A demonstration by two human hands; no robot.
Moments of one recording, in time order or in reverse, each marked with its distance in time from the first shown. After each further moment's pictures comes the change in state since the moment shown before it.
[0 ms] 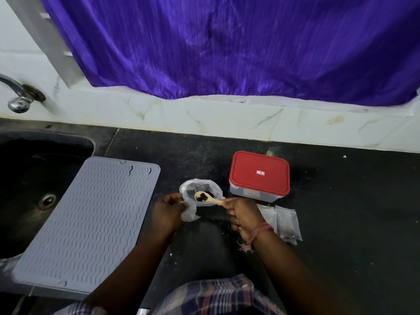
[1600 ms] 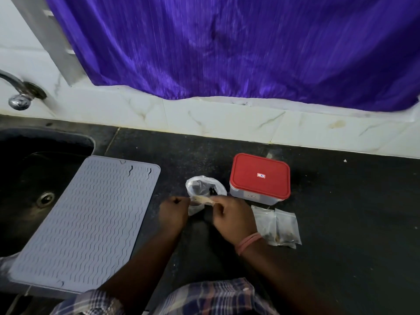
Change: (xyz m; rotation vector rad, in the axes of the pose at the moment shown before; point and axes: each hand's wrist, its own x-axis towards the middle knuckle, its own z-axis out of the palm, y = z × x) left_hand -0.007 0.013 0.026 0.059 0.237 -0.024; right_hand -0.006 0.011 0.018 -0.990 0.260 -0.890
